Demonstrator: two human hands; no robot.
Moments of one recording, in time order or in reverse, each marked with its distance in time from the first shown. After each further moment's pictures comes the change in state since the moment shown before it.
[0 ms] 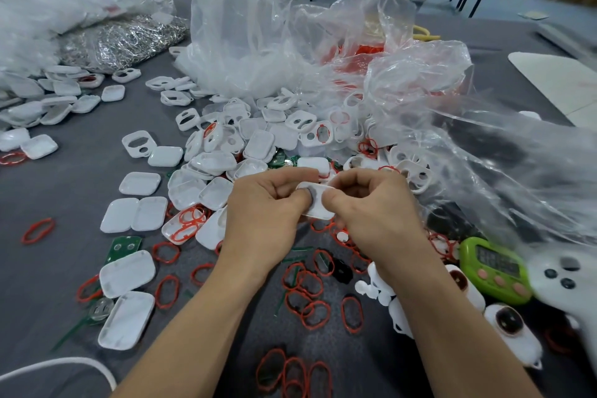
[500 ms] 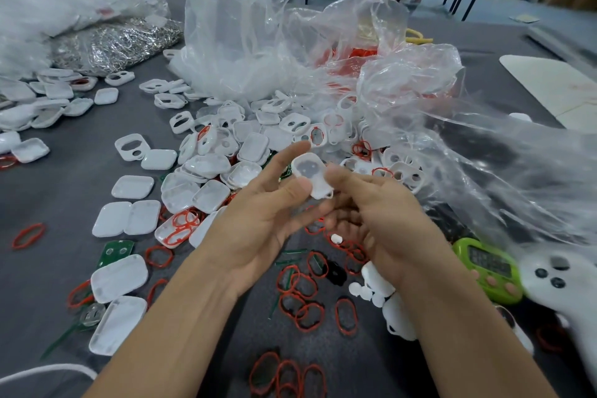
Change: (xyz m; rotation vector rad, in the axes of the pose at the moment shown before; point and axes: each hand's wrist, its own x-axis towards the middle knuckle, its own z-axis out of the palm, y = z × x) left_hand 0.005 0.006 -0.009 -0.650 -0.392 -0.242; right_hand -0.002 -0.017 -0.013 0.510 -0.199 0.298
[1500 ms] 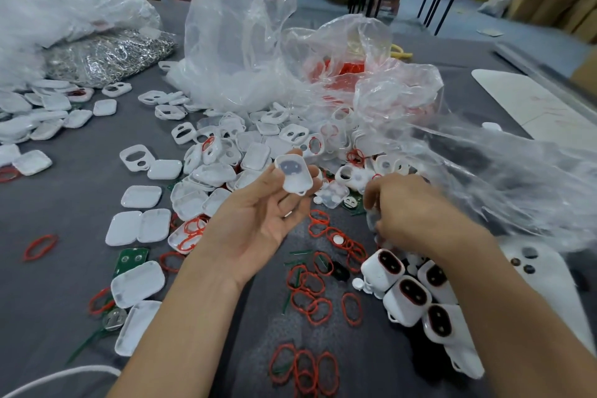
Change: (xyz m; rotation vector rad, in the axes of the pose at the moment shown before) left_hand -0.002 0.018 -0.015 -0.288 0.012 -0.125; right_hand -0.002 -0.032 -0.027 -1.577 0.160 -0.016
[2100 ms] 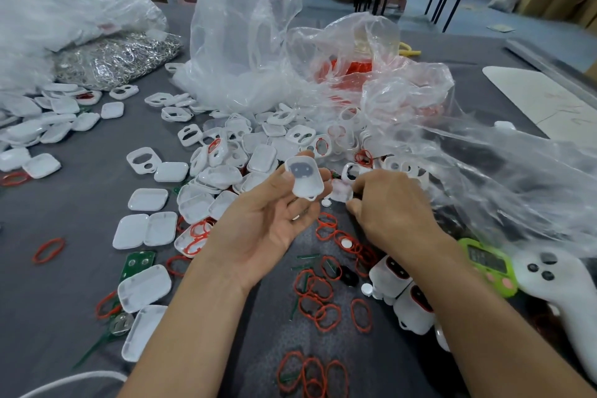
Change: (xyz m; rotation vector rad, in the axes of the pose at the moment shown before) left_hand -0.002 0.002 0.004 0.042 -0.040 0.002; right_hand 0.017 -0.025 0.028 0.049 0.299 -0.033
